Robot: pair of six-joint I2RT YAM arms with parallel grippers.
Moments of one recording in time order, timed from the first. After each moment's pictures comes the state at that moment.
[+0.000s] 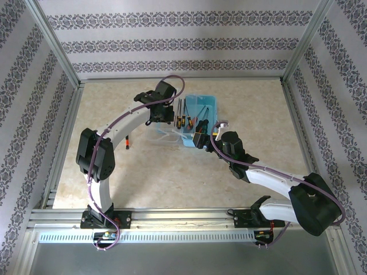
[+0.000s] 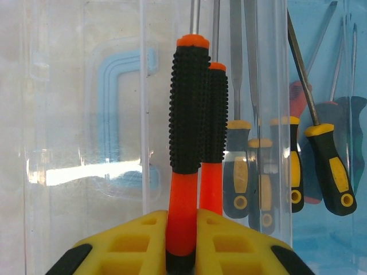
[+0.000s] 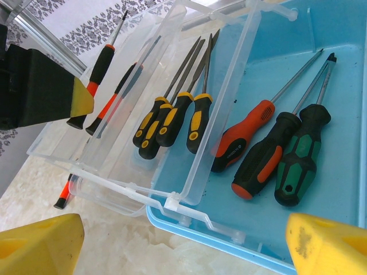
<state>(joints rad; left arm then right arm) -0.50 1.90 1.67 -0.85 -0.10 -0.45 0.59 1.23 0.46 0.40 0.00 0.60</state>
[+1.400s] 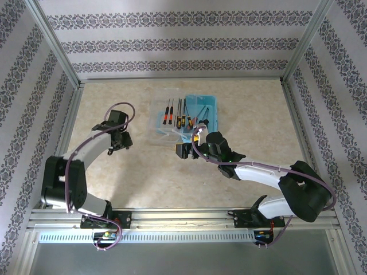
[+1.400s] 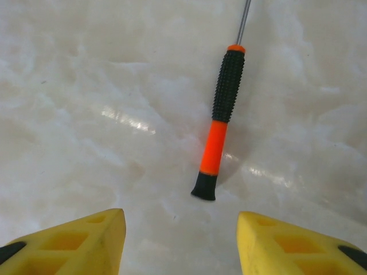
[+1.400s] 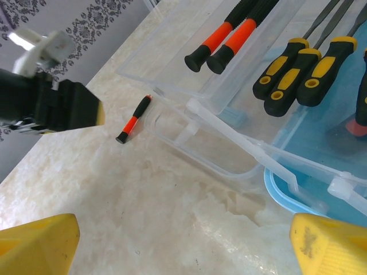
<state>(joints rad) -0.13 1.50 0.93 -0.64 -0.14 -0.53 0.74 1.37 0.56 0.41 -0.15 0.49</state>
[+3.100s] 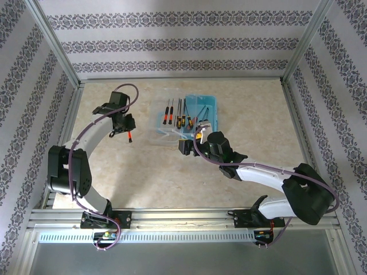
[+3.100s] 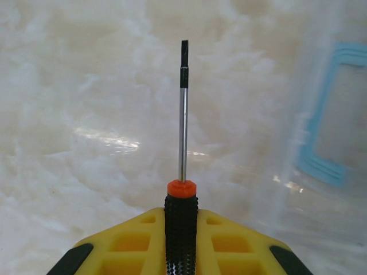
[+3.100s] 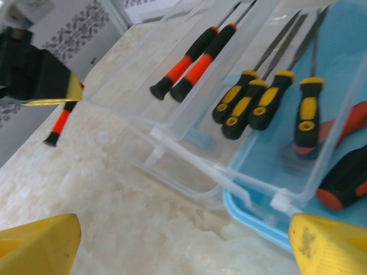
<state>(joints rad) -0.16 1.59 1.23 -0.73 -0.05 -0.42 0.73 1.32 0.56 0.40 0.01 0.48</state>
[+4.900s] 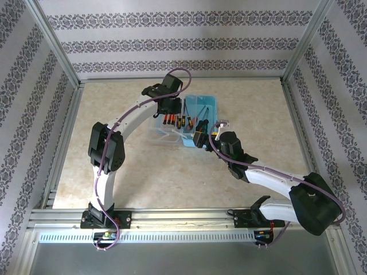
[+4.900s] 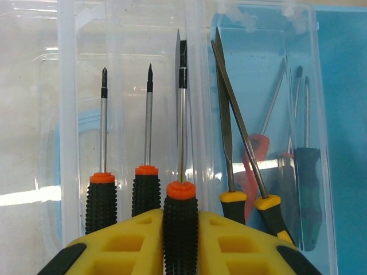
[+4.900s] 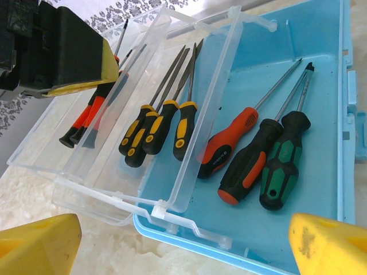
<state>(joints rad) -0.50 2.06 1.88 -0.82 -0.06 -0.44 0.61 1.23 0.48 0.38 0.09 0.60</state>
